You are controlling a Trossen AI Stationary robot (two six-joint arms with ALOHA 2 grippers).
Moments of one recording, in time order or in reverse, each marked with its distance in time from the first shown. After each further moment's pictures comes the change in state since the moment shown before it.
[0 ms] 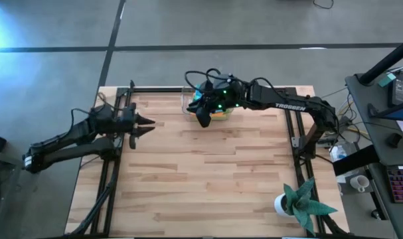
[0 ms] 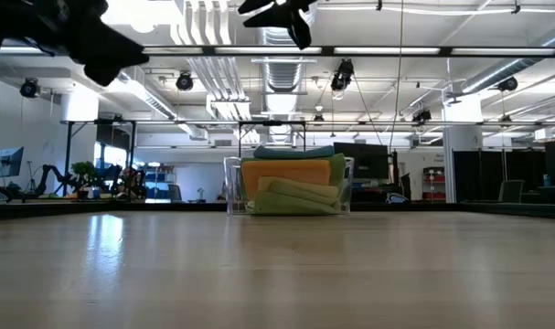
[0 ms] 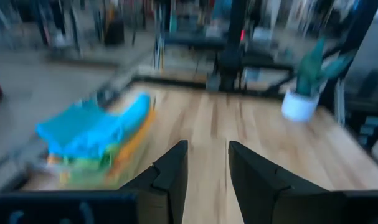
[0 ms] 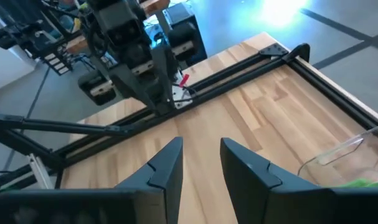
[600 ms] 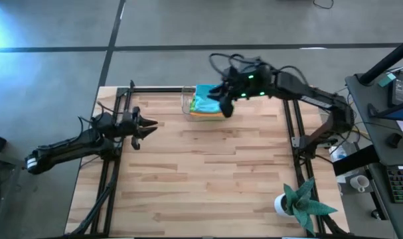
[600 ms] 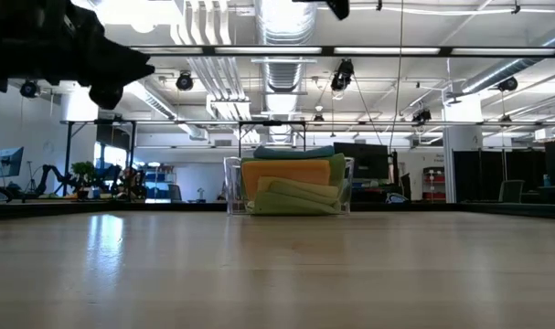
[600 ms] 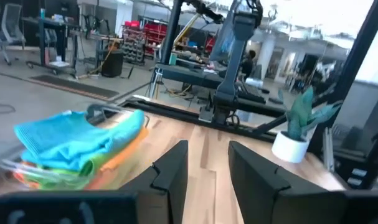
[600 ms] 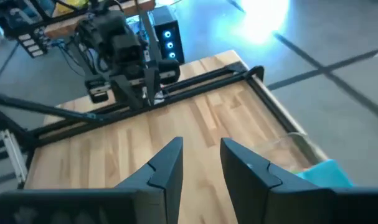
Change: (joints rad) left arm 0.001 -0.048 -0.269 0.406 -0.005 -0.178; right arm -0.066 -0.186 0.050 -0.261 0.019 -0.196
